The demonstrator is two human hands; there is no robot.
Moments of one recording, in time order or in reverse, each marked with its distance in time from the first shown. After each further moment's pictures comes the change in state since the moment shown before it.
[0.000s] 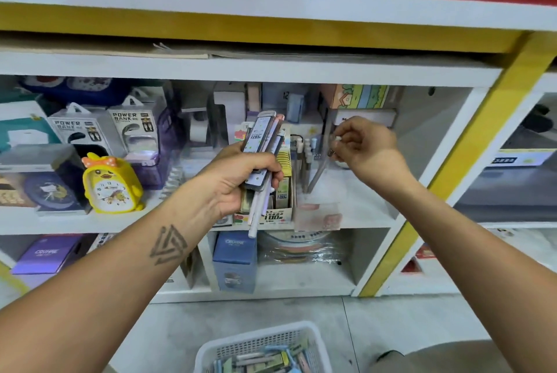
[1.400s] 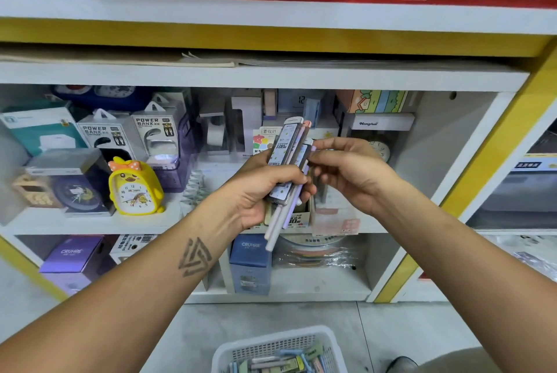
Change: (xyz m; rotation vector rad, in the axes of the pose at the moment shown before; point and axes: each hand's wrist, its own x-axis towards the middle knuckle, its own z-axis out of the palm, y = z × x) left_hand -0.015 -0.003 0.003 -0.051 -0.142 0.020; right_hand -0.013 -0.041 0.041 0.775 -0.257 0.460
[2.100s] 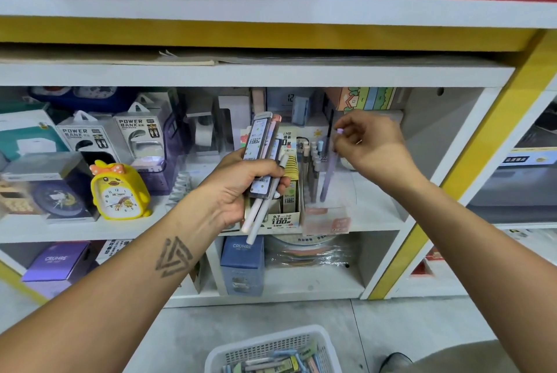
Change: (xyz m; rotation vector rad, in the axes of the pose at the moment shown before) left_hand 0.010 0.003 -0.008 -0.066 0.159 -0.029; right_hand 0.015 -0.013 -0.050 -0.897 0.268 -0.592
